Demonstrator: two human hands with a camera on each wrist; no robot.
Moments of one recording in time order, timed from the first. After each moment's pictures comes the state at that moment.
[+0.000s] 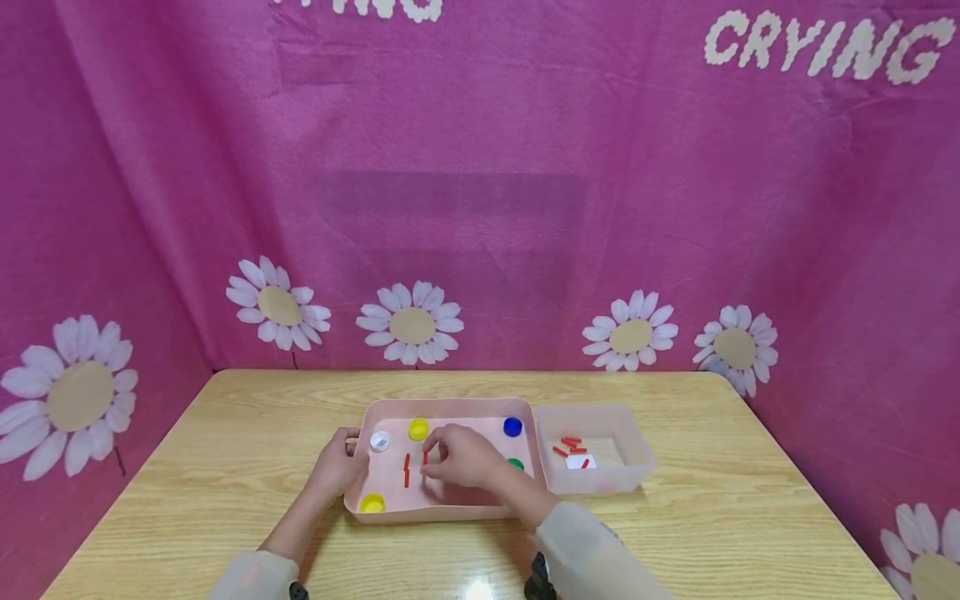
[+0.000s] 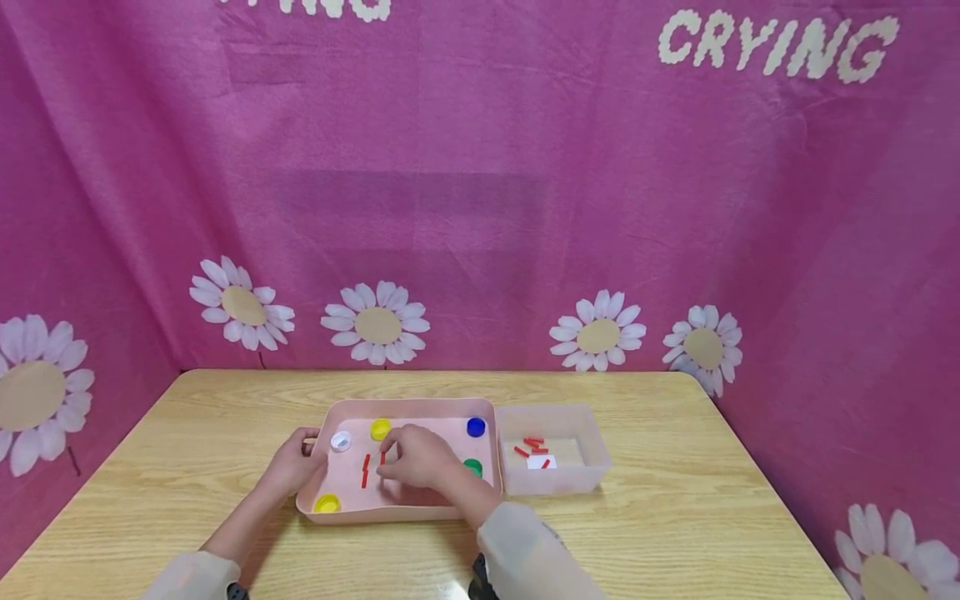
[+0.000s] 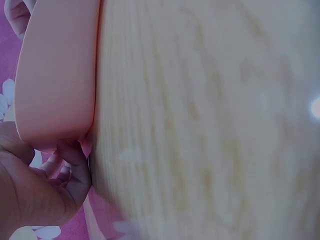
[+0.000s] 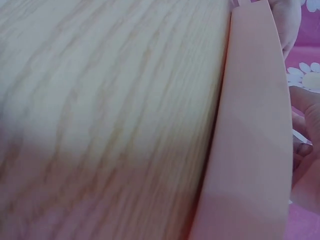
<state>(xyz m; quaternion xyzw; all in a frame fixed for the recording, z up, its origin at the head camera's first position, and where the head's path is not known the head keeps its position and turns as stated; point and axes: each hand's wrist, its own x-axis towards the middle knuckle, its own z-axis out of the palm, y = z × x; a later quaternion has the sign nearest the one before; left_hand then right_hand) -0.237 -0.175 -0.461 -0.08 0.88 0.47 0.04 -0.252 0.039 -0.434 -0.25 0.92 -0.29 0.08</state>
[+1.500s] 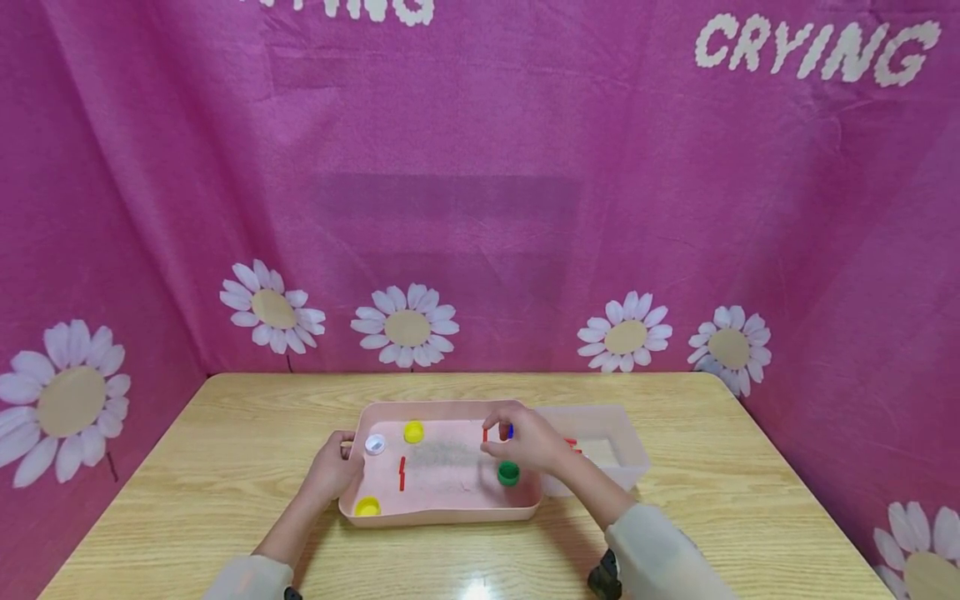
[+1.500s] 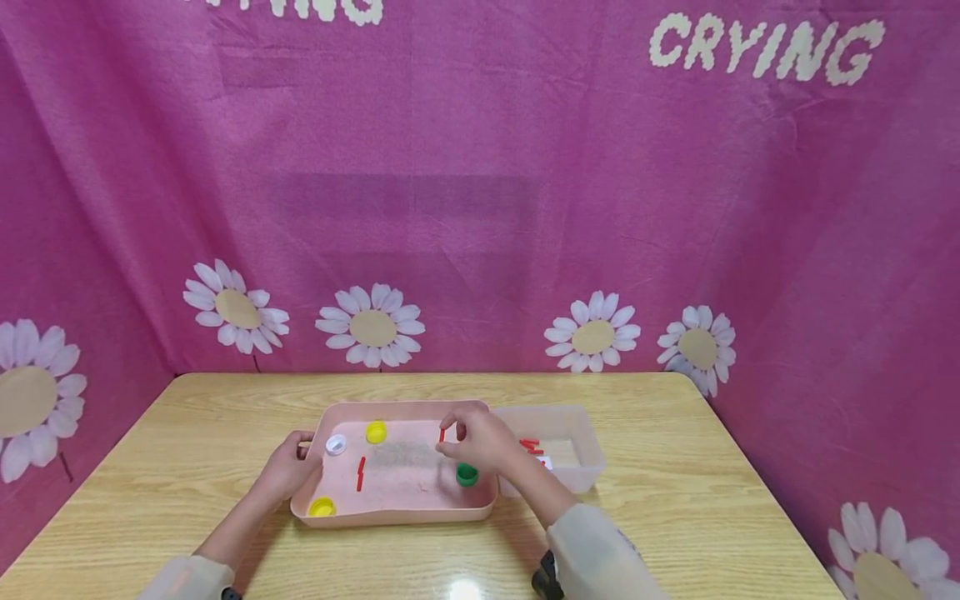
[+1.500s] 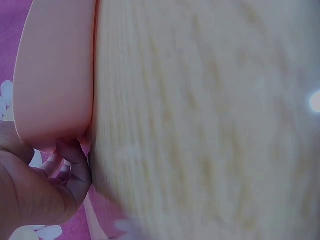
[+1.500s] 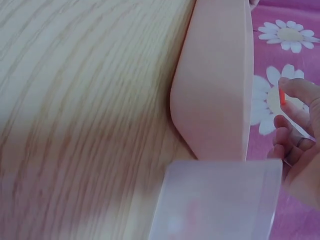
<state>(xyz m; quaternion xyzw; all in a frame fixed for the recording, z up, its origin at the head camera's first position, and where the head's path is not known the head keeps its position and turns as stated) -0.235 -0.176 -0.462 -0.06 0.88 0.47 0.01 -0.255 0.127 -0.412 -0.25 0.90 -0.34 -0.01</state>
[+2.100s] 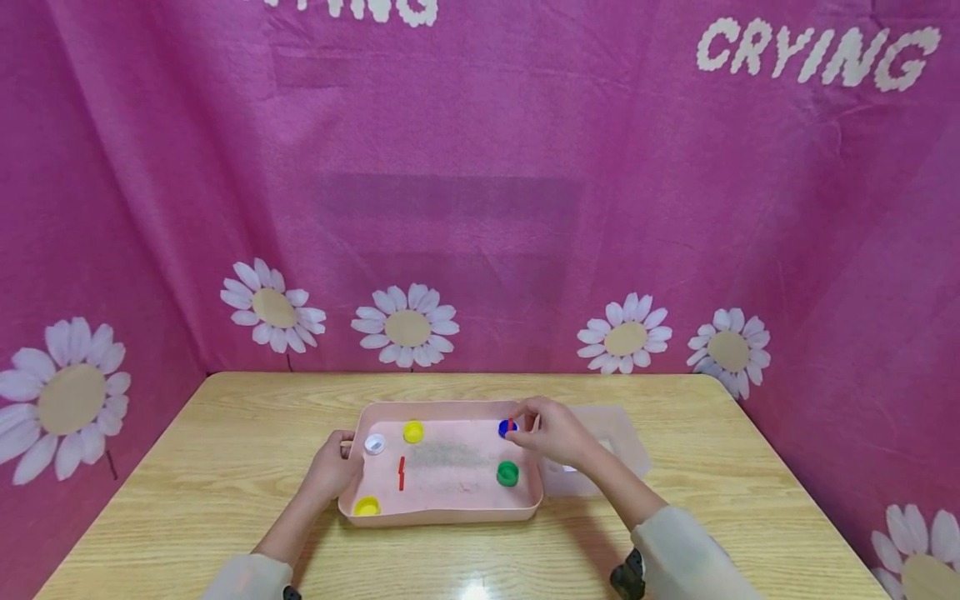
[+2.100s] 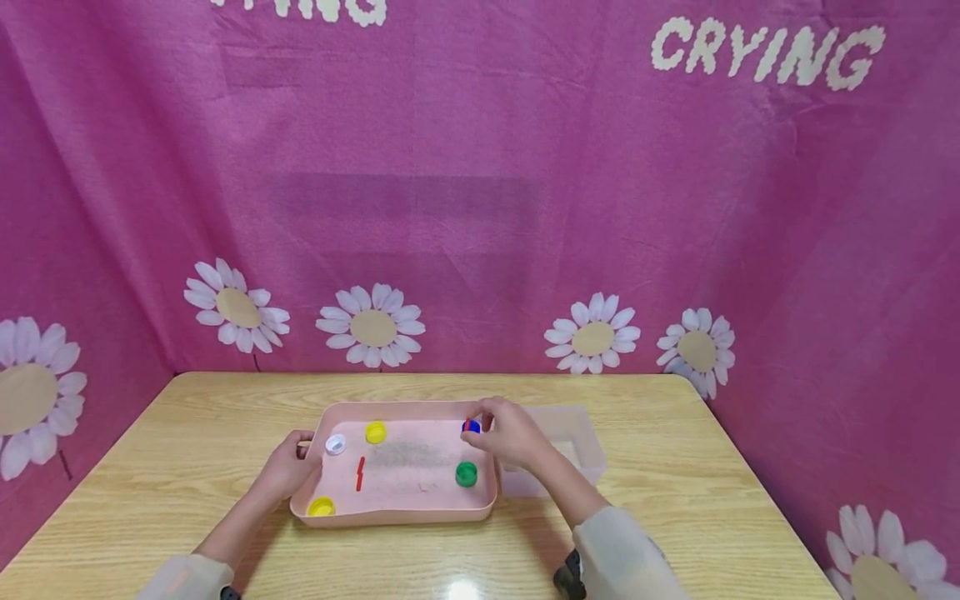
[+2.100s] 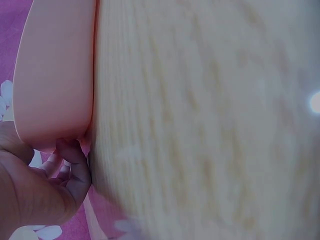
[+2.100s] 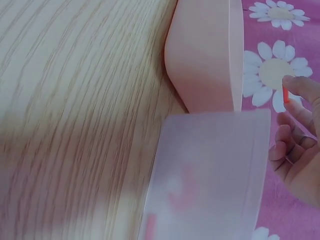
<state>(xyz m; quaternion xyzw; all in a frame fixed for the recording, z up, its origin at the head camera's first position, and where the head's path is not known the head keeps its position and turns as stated) -0.237 -0.176 -0.463 -0.08 0.88 0.46 0.03 -0.254 0.158 -0.401 -0.21 0.91 -0.35 -0.01</state>
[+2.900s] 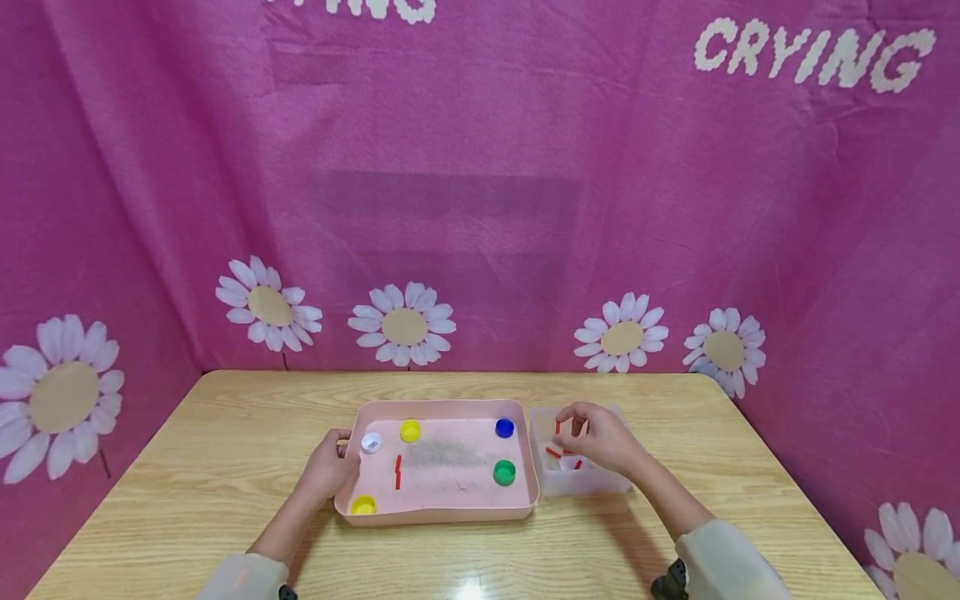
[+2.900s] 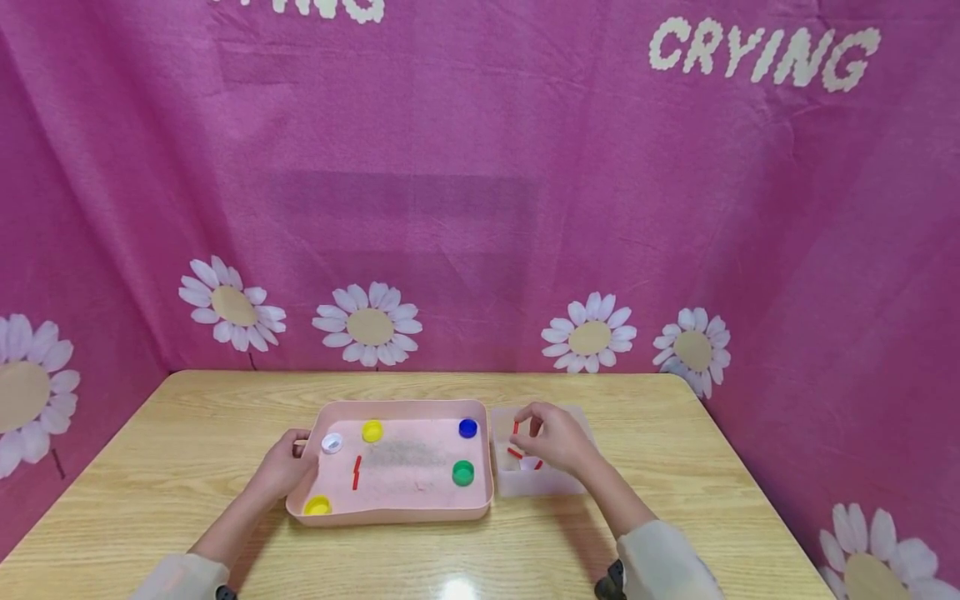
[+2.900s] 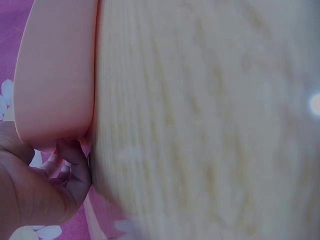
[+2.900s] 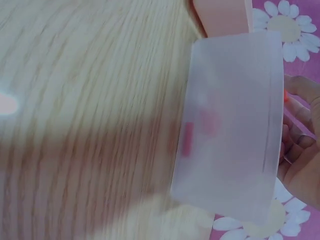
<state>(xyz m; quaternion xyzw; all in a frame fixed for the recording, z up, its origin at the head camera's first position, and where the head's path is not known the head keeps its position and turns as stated) -0.238 -0.176 -0.463 -0.09 0.88 0.46 0.04 -0.249 0.222 -0.410 -0.15 0.93 -0.34 -0.03</state>
